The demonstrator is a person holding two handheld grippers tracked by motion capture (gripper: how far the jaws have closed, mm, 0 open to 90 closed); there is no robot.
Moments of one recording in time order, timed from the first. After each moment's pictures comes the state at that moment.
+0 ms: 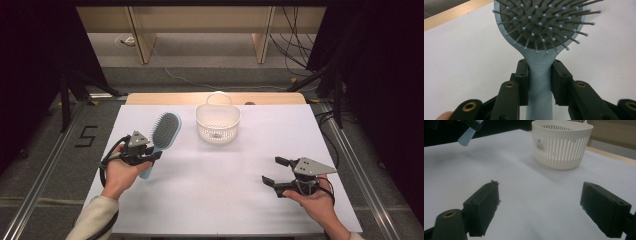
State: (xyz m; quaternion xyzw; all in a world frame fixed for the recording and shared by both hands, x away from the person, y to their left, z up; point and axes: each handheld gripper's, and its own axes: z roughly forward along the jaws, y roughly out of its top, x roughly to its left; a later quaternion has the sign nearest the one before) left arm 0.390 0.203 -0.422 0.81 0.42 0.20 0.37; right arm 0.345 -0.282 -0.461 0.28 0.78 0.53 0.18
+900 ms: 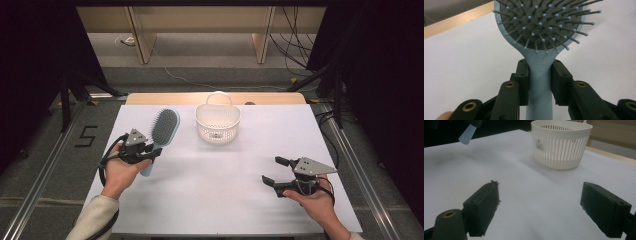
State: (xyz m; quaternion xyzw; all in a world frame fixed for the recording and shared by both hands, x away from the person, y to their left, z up) left arm 0.390 0.204 -0.418 0.79 0.42 0.21 0.39; right arm 0.346 -0.282 -0.462 0.28 0.78 0.53 0.18
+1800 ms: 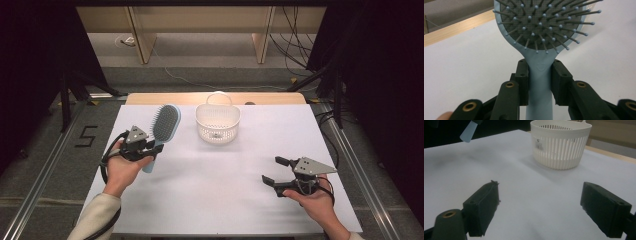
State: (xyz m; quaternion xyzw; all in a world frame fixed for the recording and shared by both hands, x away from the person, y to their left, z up) left arm 0.394 0.199 -0.411 0.79 0.42 0.22 0.40; right arm 0.346 -0.283 -0.462 0.29 0.77 0.53 0.18
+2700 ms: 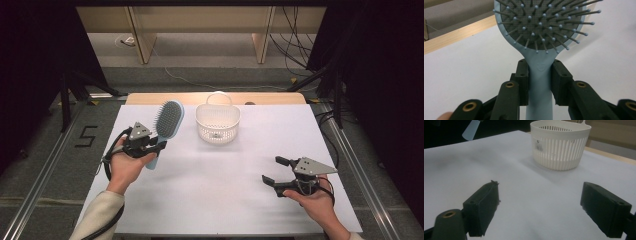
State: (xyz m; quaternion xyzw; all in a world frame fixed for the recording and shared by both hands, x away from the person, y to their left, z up) left arm 0.399 0.190 -0.403 0.78 0.41 0.22 0.41; right arm 0.345 -0.283 -0.461 0.28 0.77 0.54 0.18
